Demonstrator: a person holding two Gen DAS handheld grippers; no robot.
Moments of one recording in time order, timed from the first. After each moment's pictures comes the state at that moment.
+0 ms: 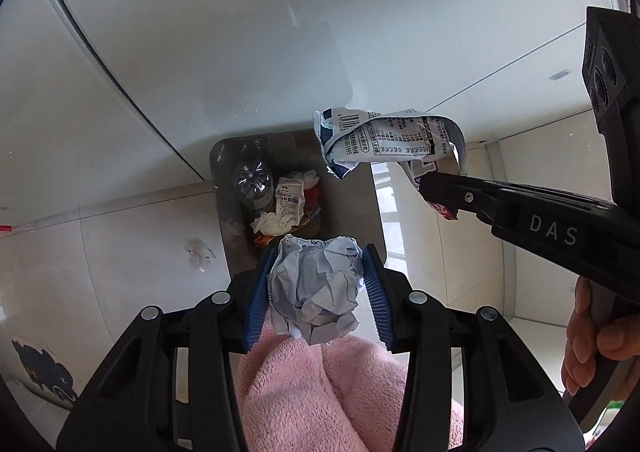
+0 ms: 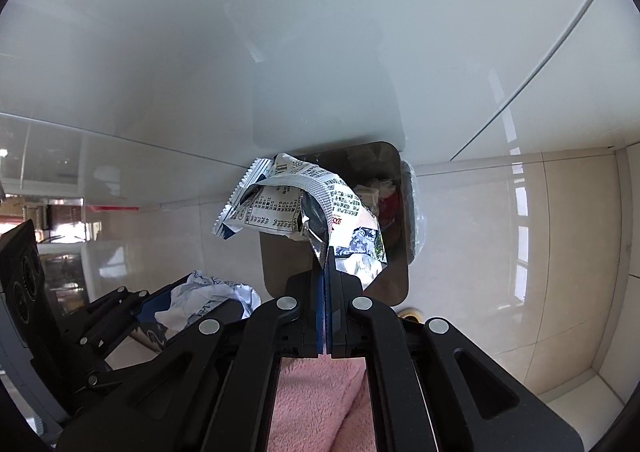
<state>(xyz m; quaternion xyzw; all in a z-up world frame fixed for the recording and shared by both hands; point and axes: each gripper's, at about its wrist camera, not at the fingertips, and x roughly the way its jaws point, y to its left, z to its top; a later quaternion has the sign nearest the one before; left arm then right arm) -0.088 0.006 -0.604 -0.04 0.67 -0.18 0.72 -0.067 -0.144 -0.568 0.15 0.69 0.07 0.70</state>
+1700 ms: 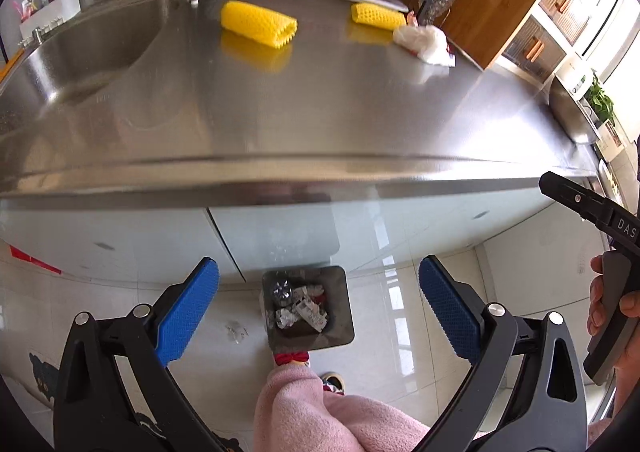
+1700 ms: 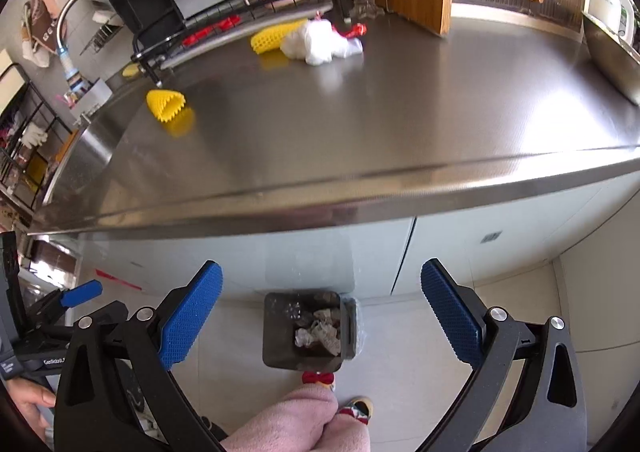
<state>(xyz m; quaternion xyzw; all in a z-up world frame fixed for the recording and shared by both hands) -0.077 0.033 -0.304 -0.05 0.51 -0.12 0.85 -0.079 -0.239 -0.269 0.10 0.48 0.04 0.87</state>
